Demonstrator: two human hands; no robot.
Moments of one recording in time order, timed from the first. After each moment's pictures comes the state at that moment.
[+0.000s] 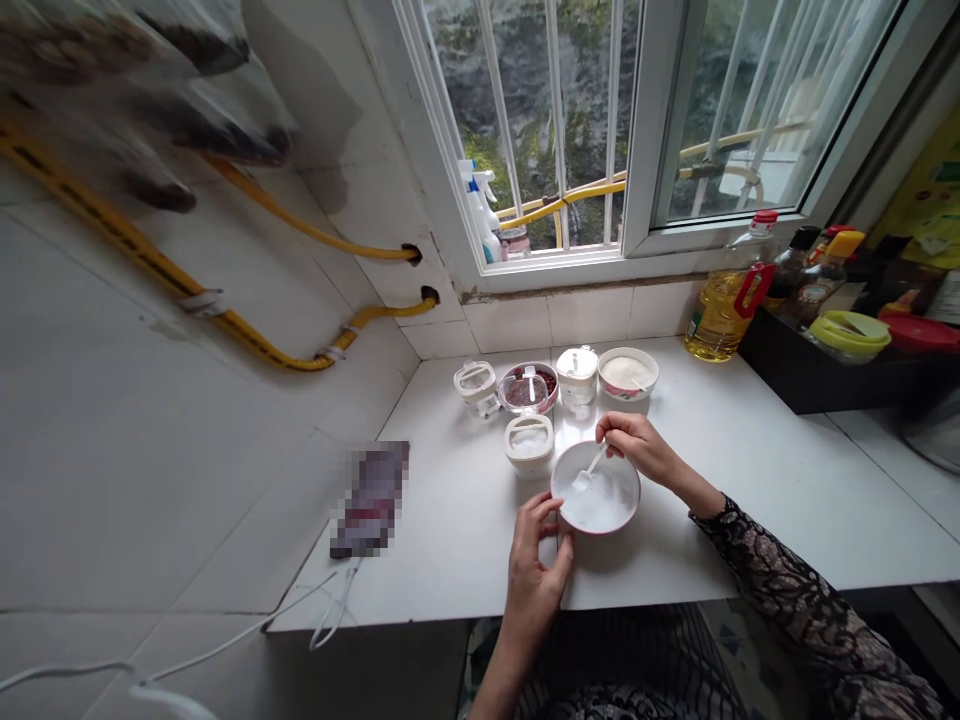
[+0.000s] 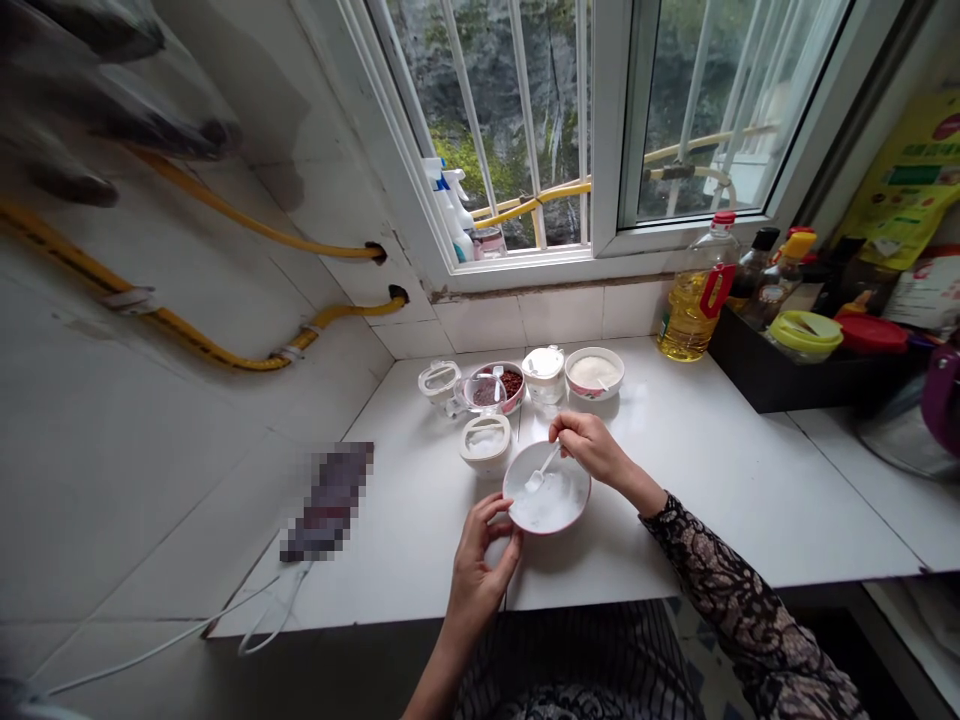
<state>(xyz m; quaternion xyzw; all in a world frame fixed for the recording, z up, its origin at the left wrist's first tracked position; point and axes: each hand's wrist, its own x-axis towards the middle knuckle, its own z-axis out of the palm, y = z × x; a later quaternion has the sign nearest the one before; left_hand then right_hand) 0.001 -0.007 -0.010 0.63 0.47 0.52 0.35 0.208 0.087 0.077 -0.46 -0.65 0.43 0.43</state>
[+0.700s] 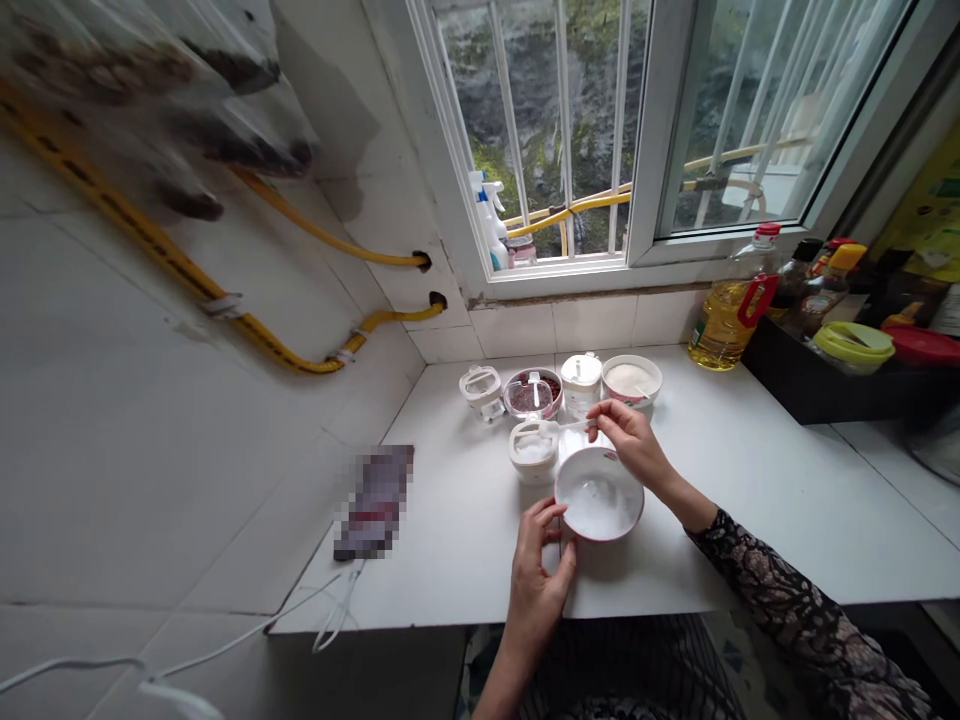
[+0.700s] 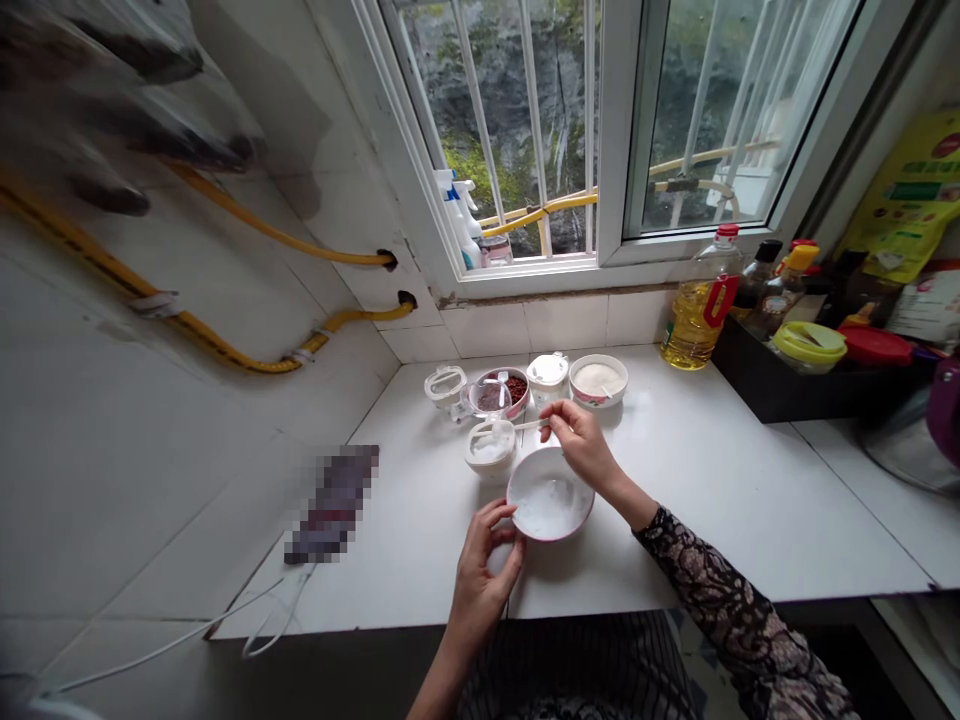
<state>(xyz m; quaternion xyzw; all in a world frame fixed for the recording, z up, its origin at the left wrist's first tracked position) 0.001 -0.007 -0.008 0.63 0.46 0.52 0.34 0.185 0.094 0.081 -0.43 -0.61 0.39 0.54</state>
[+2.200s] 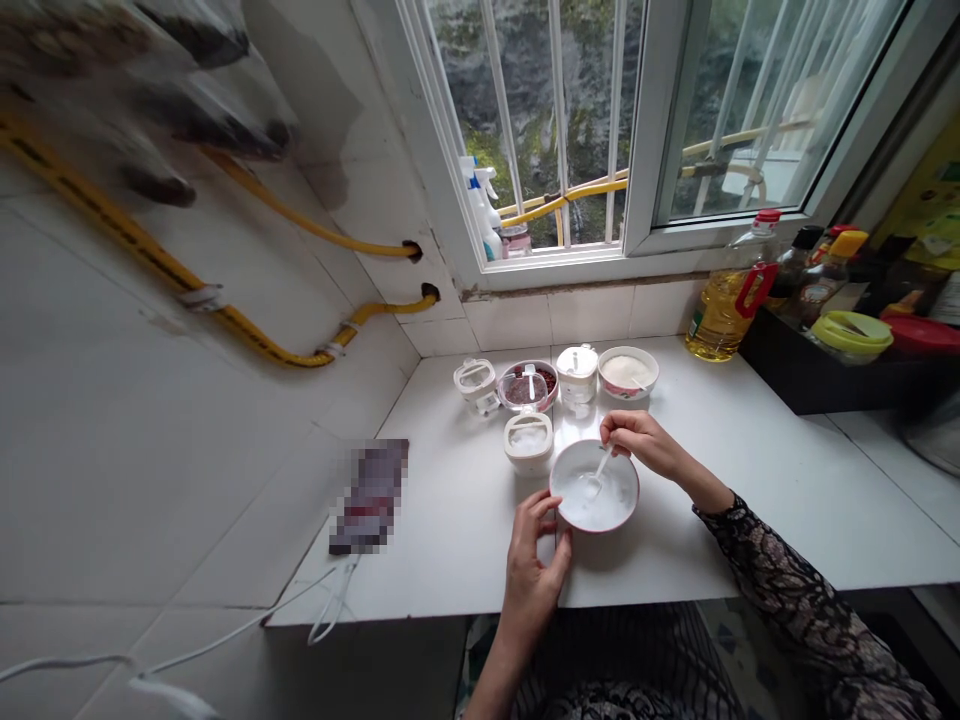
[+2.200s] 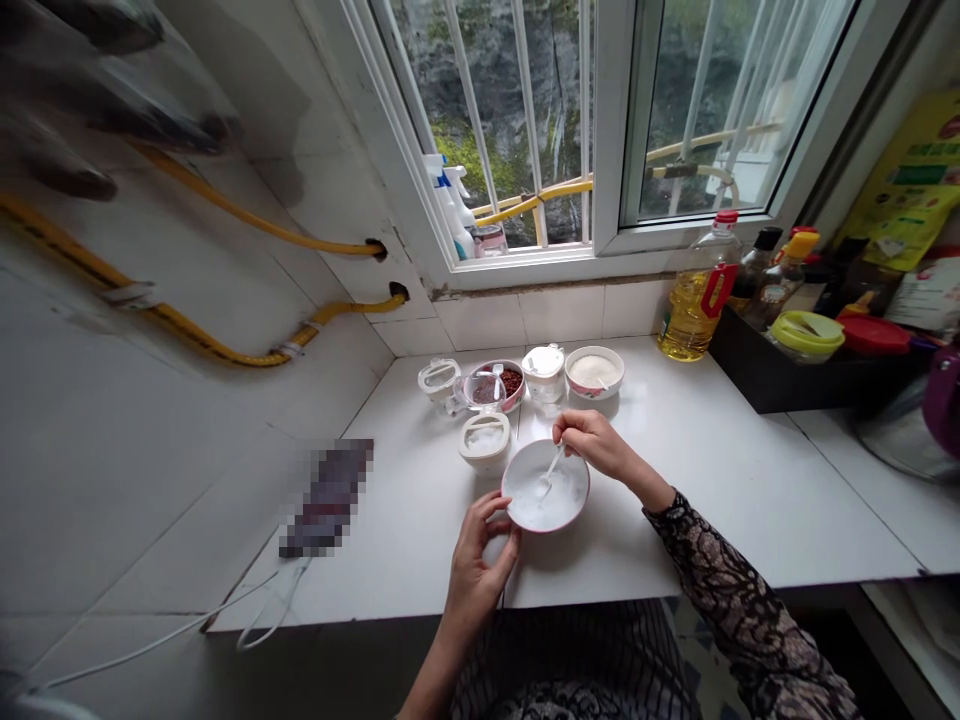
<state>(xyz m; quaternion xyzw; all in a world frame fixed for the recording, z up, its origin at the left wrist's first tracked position) 0.001 -0.008 -0.008 0.63 0.46 0.52 0.34 0.219 0.089 0.082 -0.43 -0.65 0.48 0.40</state>
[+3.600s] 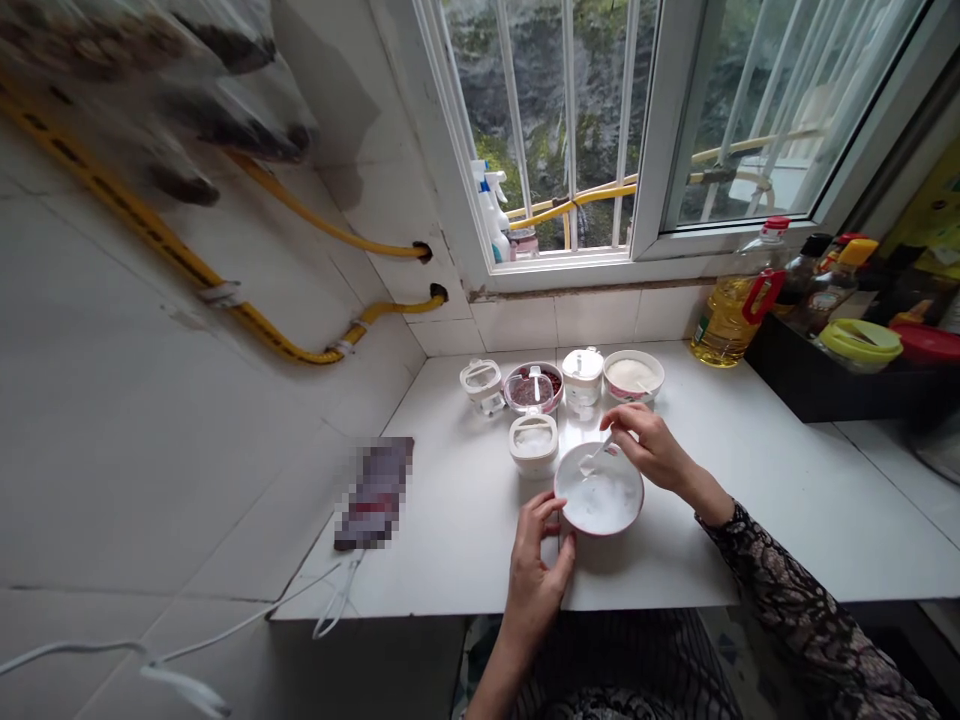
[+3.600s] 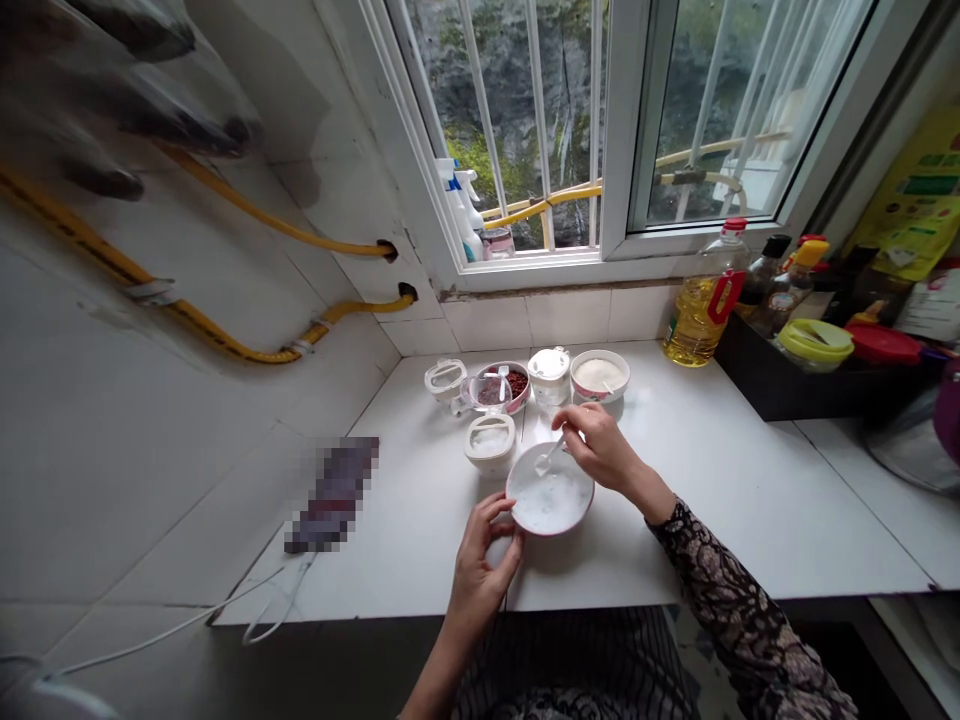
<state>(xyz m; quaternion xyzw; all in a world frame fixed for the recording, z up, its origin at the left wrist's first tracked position) 0.002 -0.008 -0.008 0.63 0.46 0.52 0.34 0.215 0.084 0.083 -0.42 -0.79 0.14 0.43</state>
